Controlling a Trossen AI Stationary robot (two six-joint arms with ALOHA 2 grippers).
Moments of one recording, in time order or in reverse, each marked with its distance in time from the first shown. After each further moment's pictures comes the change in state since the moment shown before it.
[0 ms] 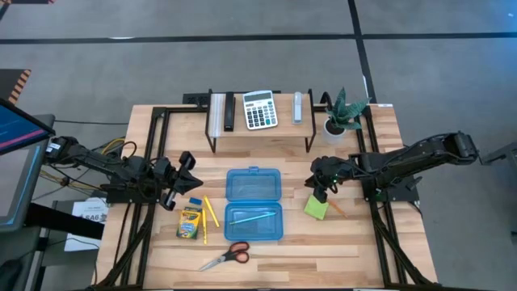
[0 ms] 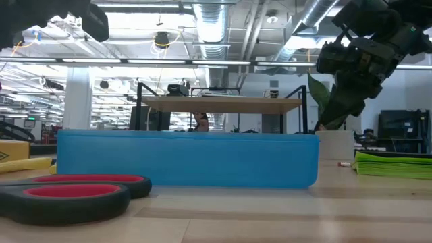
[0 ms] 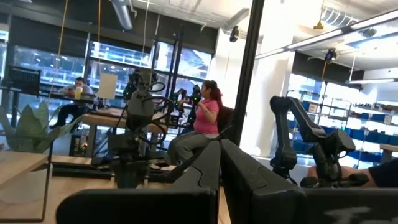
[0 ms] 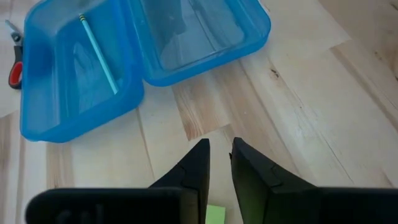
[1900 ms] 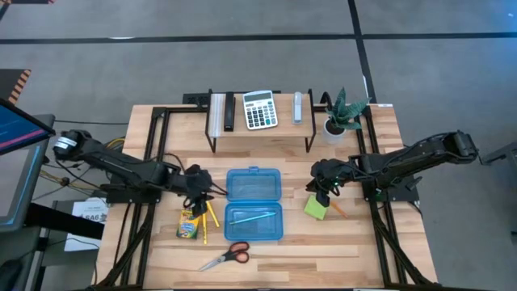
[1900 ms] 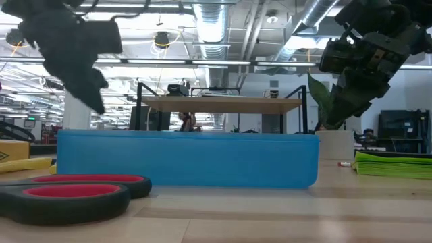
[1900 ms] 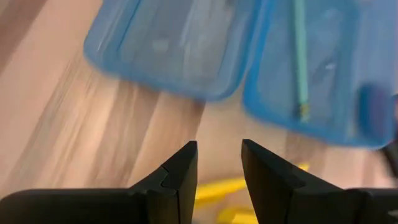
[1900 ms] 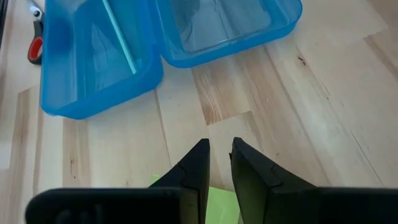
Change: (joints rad) left arm 0.000 0.543 0.459 -1.230 -0.098 -0.392; right arm 0.034 0.000 0.001 -0.016 -0.049 -0.027
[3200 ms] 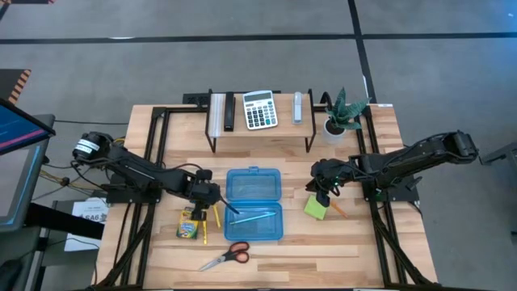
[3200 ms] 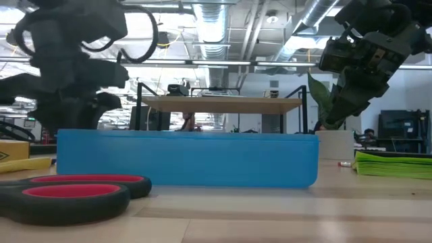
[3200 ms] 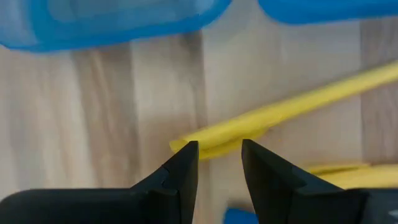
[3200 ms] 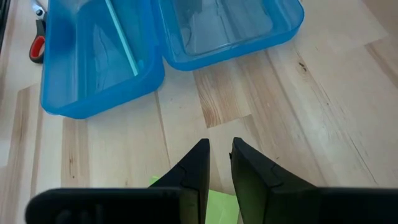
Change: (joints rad) left arm 0.001 0.305 0.066 -0.036 0.010 0.395; right arm -0.002 0.000 0.000 0.008 0.001 -0.024
